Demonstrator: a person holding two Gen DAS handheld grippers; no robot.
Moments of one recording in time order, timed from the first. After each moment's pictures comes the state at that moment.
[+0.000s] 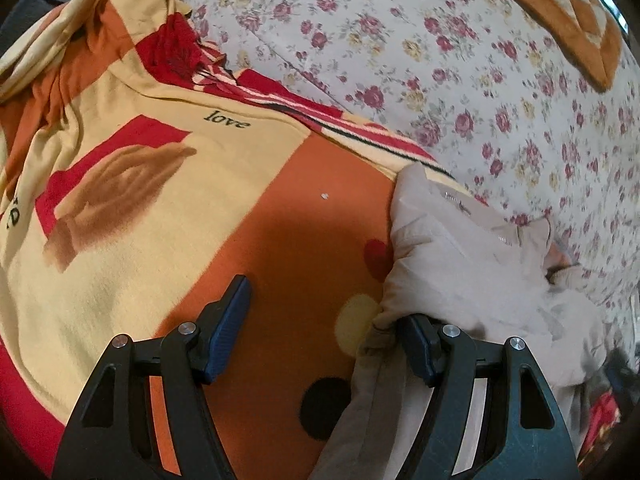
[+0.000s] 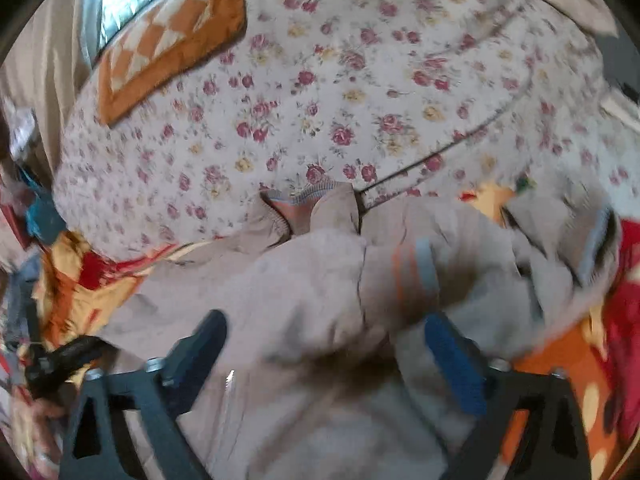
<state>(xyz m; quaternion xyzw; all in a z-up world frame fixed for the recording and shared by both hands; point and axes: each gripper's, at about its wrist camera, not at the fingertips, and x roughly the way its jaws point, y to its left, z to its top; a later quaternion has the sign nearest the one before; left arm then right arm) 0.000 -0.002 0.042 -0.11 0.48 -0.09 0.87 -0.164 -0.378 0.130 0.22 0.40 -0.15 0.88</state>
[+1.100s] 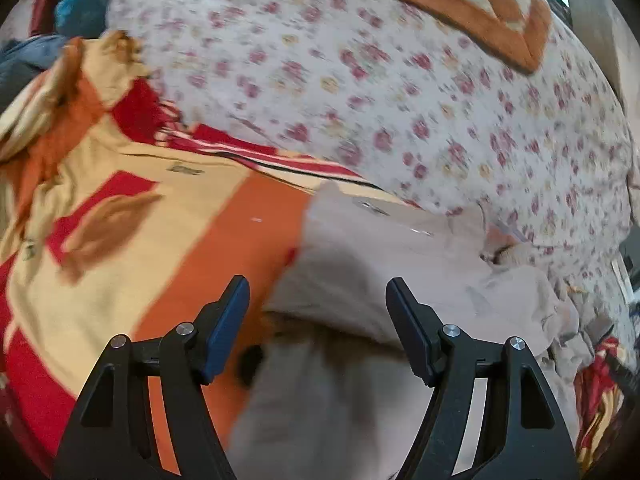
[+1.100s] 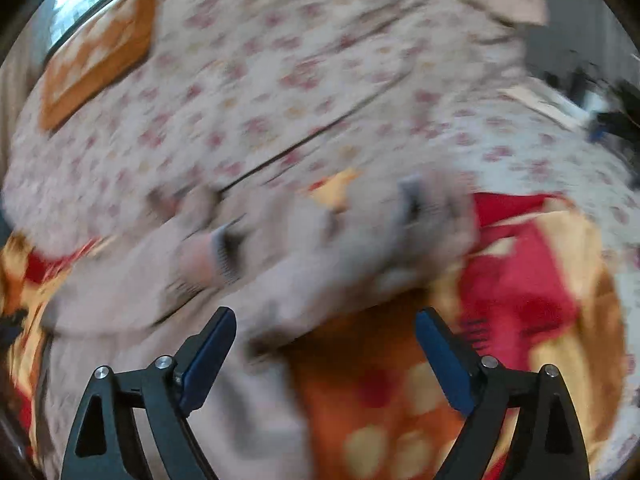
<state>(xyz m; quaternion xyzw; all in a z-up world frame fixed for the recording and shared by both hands) -0.043 -0.041 0.090 -0.06 0.43 -0.15 0.89 -0.274 -0.453 0.132 0.20 0.41 -0.27 0.84</state>
